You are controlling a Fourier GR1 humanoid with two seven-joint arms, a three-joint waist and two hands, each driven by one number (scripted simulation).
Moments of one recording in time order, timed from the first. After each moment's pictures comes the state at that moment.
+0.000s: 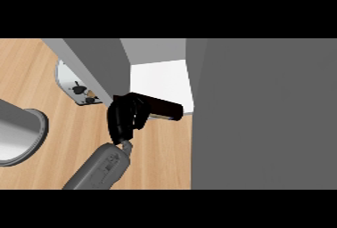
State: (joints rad) left arm -0.43 0.13 -0.50 -1.08 -0.37 0.99 0.31; right arm 0.41 -0.11 0.14 -2.37 -0.31 0.42 0.13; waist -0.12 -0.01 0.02
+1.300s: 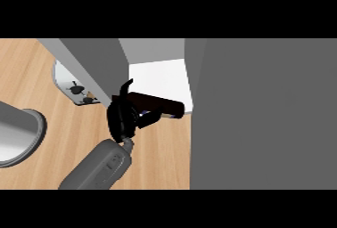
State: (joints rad) left arm -0.47 0.15 -0.56 -1.08 -0.58 0.97 0.63; right arm 0.41 -0.12 0.14 -2.37 -0.33 0.44 0.12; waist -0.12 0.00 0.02
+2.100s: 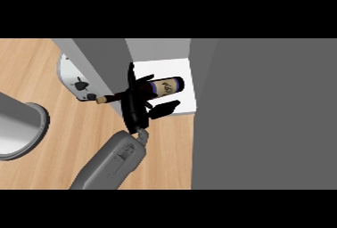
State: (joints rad) left arm -0.56 0.05 -0.49 -1.09 -0.41 1.04 0.45; right arm 0.44 -0.13 0.16 -2.37 -0.34 0.43 0.12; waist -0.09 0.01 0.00
